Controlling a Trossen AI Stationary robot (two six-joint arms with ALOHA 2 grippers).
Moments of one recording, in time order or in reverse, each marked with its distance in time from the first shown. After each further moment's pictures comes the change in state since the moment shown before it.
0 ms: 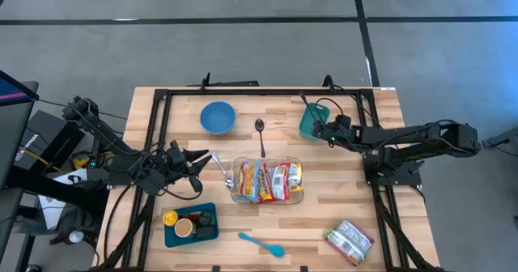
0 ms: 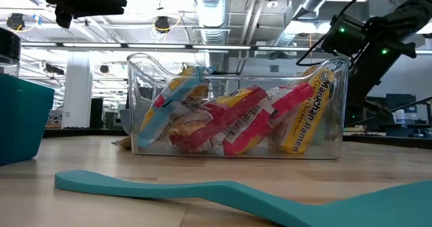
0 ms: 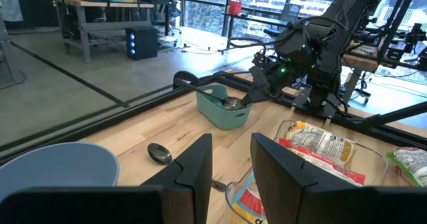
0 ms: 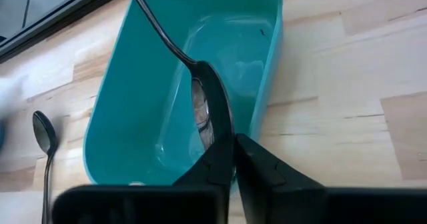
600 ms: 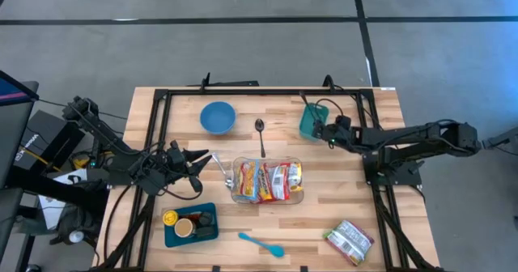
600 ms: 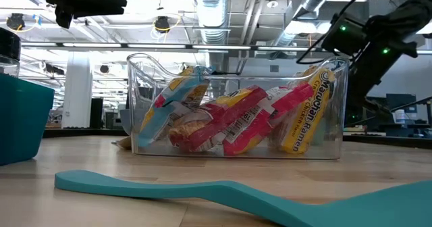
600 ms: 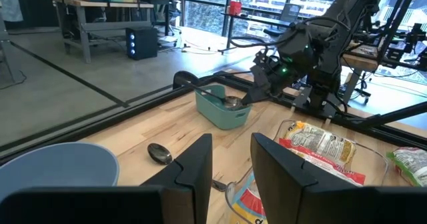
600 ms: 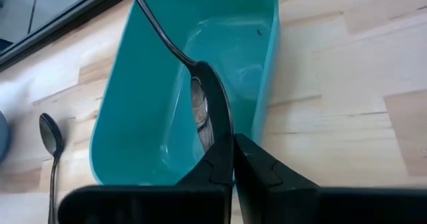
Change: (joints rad) left arm 0.000 0.000 0.000 0.000 0.000 0.000; right arm 0.026 0.000 0.000 0.003 0.028 0.027
